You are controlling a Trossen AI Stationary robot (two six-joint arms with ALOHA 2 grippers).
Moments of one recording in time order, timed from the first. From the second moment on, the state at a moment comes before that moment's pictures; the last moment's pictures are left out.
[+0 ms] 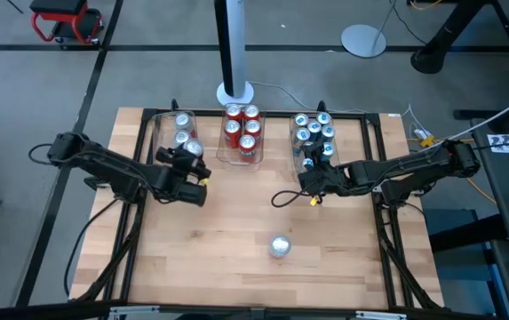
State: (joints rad) left arm -0.19 1.29 0.74 -0.88 -1.28 -1.12; right arm 0.15 1.31 0.93 -0.58 0.87 -0.71
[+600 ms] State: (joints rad) left arm -0.18 1.29 0.51 -0.77 -1.28 -1.56; right arm 0.15 1.31 0.93 -0.58 0.87 -0.71
